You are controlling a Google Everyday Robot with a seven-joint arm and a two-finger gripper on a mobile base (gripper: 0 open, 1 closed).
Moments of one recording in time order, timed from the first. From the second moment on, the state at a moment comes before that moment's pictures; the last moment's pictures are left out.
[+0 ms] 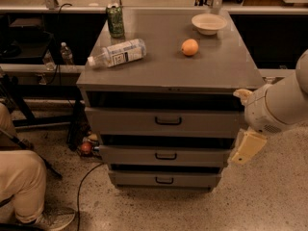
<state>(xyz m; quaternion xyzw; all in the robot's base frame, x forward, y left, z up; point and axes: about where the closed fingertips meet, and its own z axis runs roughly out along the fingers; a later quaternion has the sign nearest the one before) 0.463 -0.205 0.824 -0.61 0.76 -0.02 0.24</state>
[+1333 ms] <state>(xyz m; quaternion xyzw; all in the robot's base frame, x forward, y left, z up) 0.552 -0.227 0.698 -0.64 0.72 -0.08 0.25</state>
